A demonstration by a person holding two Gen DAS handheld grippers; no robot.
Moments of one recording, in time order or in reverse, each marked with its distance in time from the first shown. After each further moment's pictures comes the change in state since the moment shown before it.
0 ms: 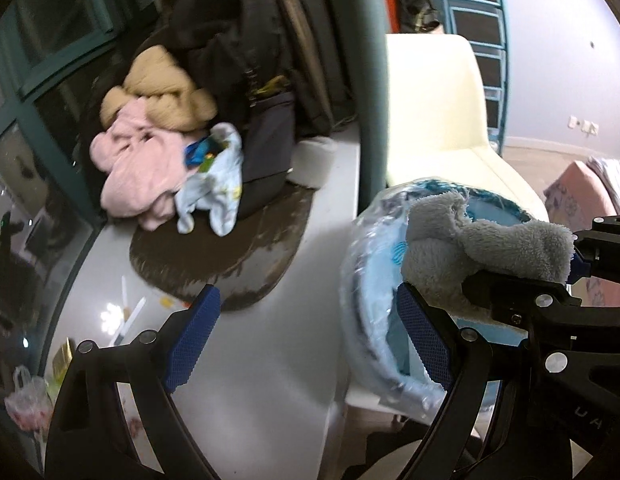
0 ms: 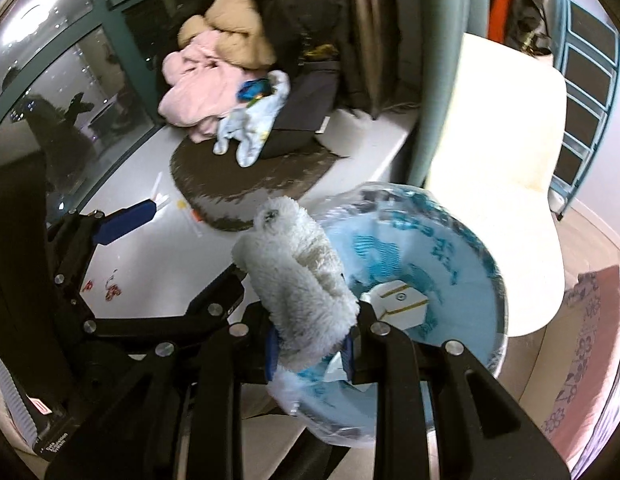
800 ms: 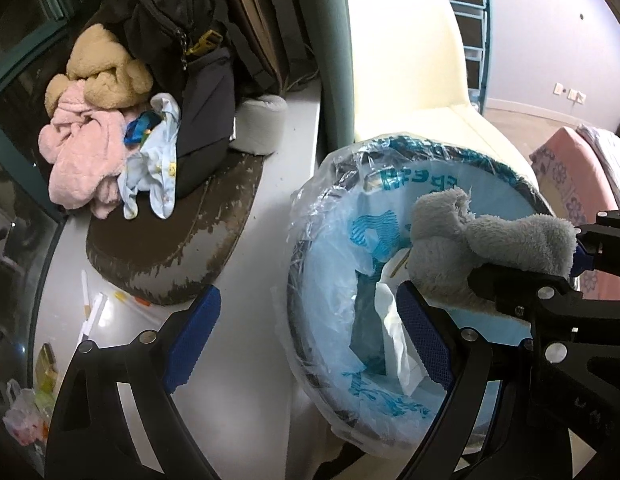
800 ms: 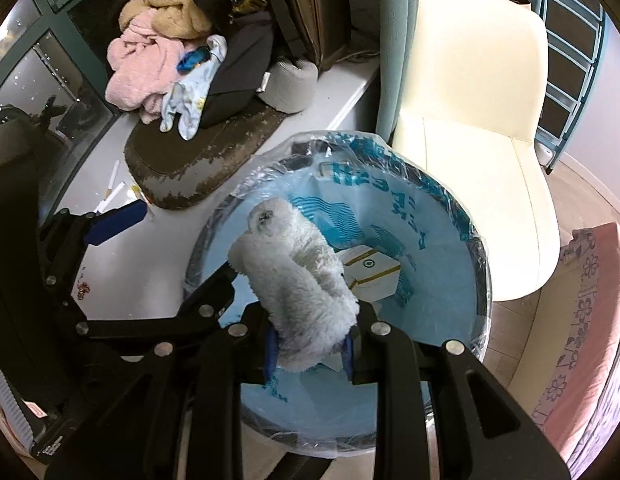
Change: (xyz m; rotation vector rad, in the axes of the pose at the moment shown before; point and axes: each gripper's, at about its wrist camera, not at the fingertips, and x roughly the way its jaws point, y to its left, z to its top) left arm 0.058 -0.040 0.004 0.047 0.144 -0.081; right arm 0.039 -0.052 -0.008 0.097 0.133 -0.050
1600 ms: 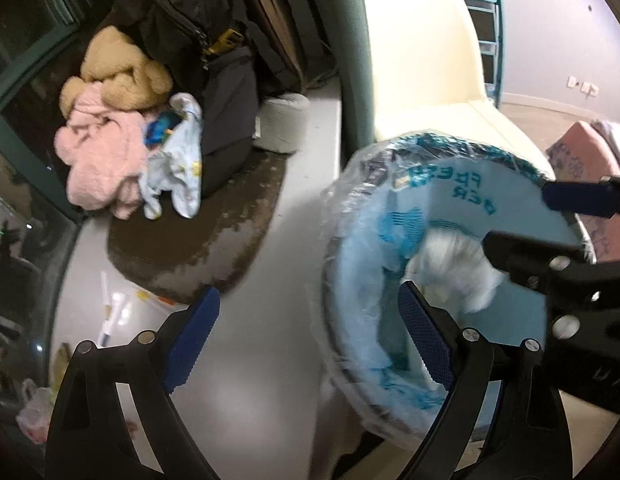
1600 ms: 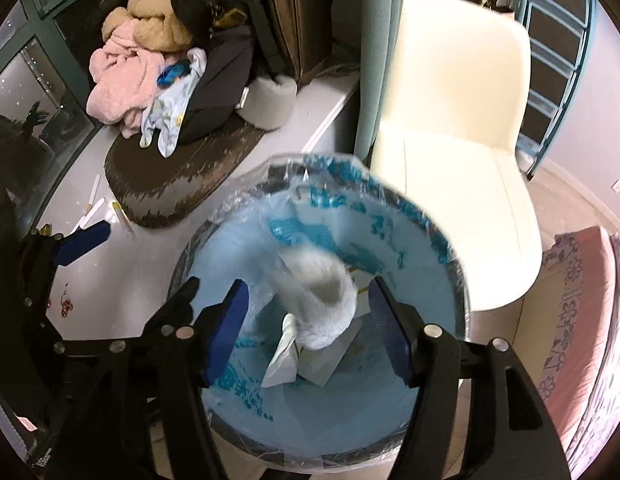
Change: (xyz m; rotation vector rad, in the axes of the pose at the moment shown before) left arm -0.006 0.011 0.001 0.017 -0.001 0.090; right arm -0.005 0.000 0.013 0.012 -0.055 -0.069
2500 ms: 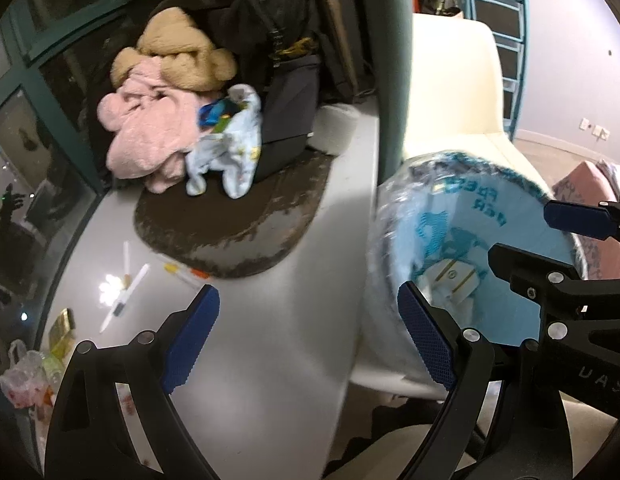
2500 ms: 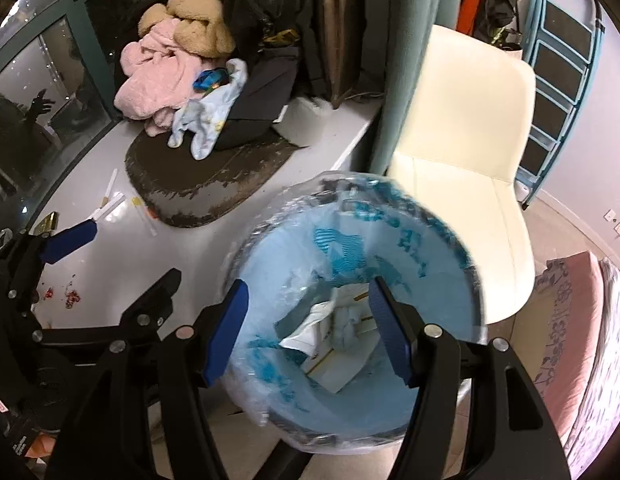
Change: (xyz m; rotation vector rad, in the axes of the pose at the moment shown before) left arm -0.037 0.060 -0.038 -0.139 -0.040 0.004; right arm -0.022 0.060 -0.014 -0.075 -0.060 -0.020
